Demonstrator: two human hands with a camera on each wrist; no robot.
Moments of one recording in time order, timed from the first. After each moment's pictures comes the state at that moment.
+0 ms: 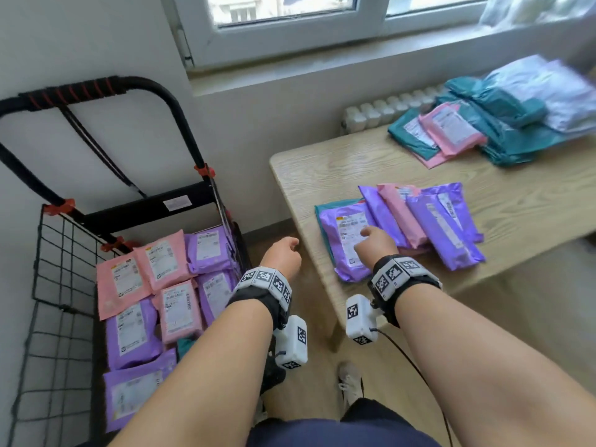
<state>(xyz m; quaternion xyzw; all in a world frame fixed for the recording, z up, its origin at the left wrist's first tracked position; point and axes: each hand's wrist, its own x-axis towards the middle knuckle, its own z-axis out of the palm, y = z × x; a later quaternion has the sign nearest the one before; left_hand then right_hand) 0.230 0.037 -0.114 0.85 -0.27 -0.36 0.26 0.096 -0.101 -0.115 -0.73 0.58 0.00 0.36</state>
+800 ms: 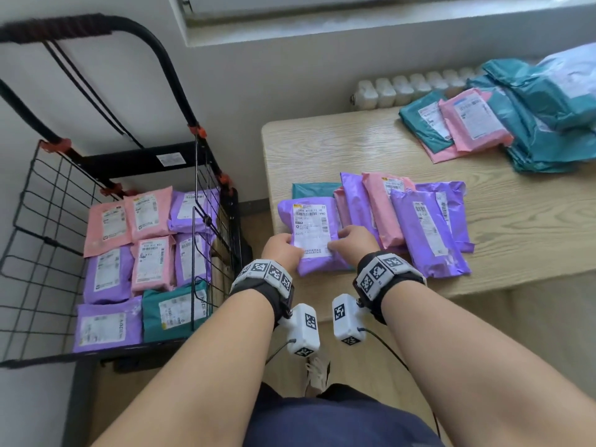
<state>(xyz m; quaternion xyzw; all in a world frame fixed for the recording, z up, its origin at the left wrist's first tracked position) 0.133 -0.039 -0.152 0.85 -0.10 -0.36 0.36 0.045 -0.164 -0.140 -0.78 0.46 0.08 0.42</state>
